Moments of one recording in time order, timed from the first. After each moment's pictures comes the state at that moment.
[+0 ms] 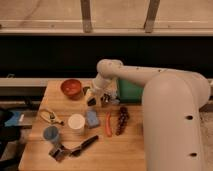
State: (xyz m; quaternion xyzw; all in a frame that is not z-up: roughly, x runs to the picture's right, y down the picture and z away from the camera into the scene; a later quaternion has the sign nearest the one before) arm -0.057 0.047 0.843 -0.40 0.02 0.60 0.70
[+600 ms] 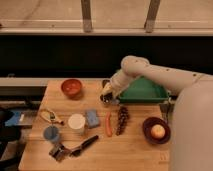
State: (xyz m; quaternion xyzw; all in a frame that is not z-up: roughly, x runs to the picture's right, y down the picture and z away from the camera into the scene) arm 0.056 0.019 0.815 -0.34 0.02 0.70 0.63
